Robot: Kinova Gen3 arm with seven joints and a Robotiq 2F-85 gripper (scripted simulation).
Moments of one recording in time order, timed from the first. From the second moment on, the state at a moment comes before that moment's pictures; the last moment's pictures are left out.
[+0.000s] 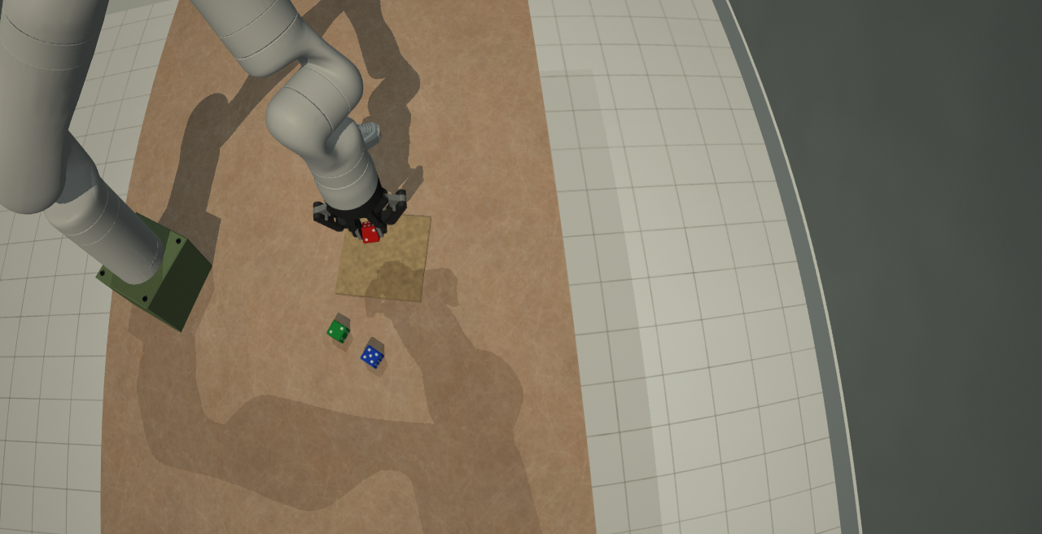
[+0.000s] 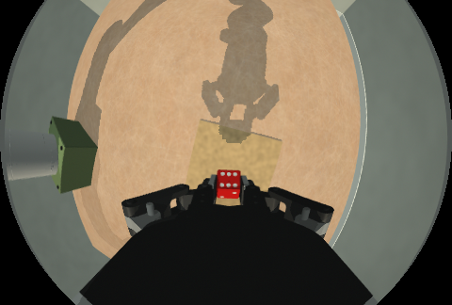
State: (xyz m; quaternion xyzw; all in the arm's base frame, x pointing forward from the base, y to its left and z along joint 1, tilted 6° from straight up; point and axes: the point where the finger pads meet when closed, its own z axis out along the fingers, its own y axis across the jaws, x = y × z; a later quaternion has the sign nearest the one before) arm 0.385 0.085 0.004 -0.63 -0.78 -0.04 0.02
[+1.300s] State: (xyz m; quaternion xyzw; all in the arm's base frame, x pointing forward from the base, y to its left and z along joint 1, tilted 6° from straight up) arm 0.386 0.082 0.004 -0.62 -0.77 -0.10 0.10
